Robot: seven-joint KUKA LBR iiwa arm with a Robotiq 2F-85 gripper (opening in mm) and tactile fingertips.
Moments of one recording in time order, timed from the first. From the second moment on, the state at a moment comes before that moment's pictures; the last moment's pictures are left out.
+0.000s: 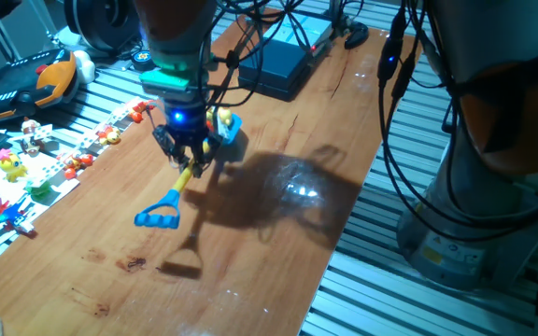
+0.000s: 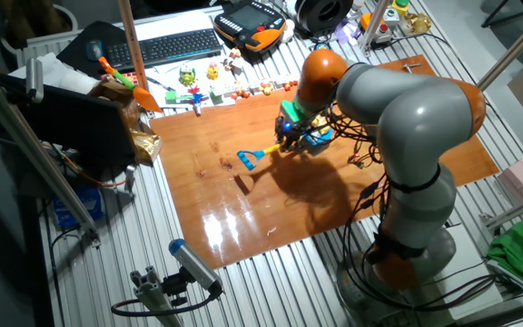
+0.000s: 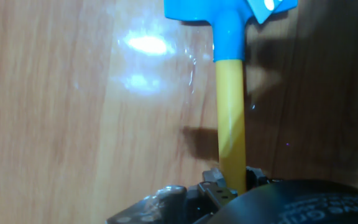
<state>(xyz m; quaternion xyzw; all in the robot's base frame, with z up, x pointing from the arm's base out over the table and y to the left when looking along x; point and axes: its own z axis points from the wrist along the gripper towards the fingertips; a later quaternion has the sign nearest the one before) 0.509 0.134 0.102 -0.63 -0.77 -0.08 0.06</state>
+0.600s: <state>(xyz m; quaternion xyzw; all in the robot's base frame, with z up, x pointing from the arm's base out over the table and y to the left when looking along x) 0.493 0.162 0.088 -0.61 -0.79 -0.06 0.04</state>
